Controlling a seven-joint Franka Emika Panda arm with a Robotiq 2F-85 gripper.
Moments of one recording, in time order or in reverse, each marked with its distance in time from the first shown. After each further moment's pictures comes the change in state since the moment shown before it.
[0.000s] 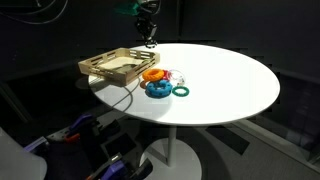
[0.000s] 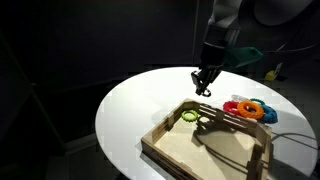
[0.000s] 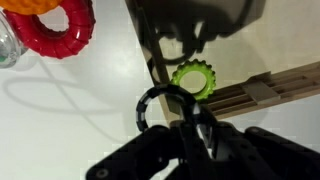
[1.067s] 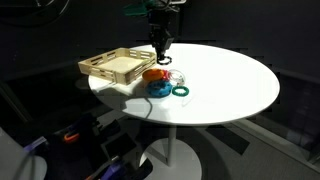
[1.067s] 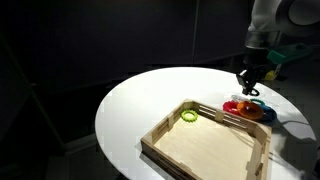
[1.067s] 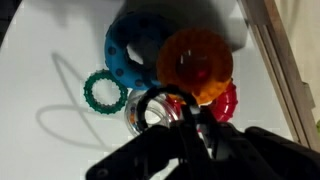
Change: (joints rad) arm -0.174 -0.165 -0.082 -0.211 -0.057 -0.161 0.000
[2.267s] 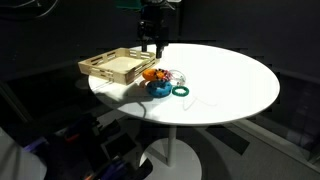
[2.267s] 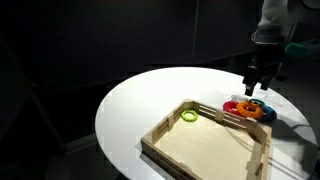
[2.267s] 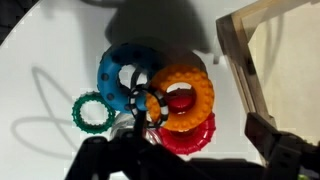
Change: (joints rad) arm -0.007 -0.087 0.006 -0.054 0.133 -0.078 -0.179
